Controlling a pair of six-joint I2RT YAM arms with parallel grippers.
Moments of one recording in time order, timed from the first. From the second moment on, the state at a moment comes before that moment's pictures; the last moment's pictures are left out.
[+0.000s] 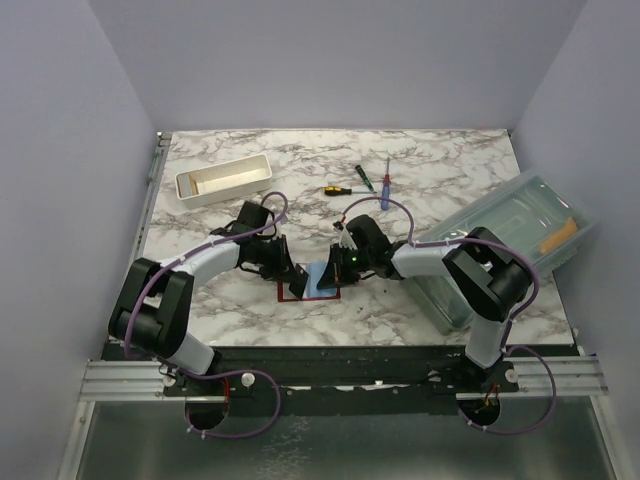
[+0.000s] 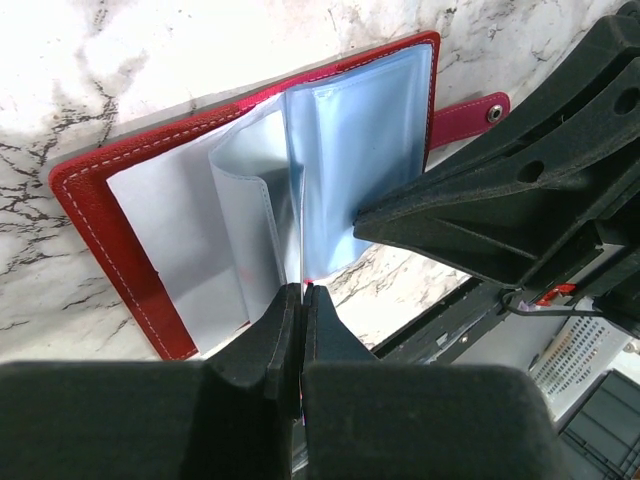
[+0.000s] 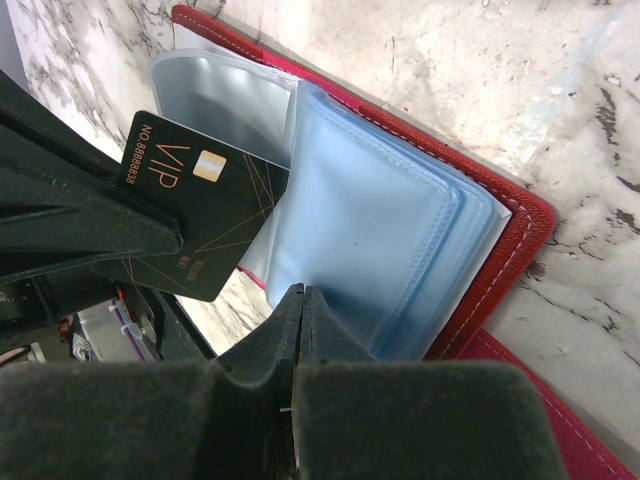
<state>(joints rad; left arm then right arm) -0.36 1.51 0.79 -0.38 0.56 -0.51 0.74 1.85 0.88 0.16 -0.50 0.71</state>
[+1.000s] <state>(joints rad) -0.36 1.49 0.68 -0.17 0.62 -0.51 0.74 1.85 0.88 0.17 -0.51 0.71</state>
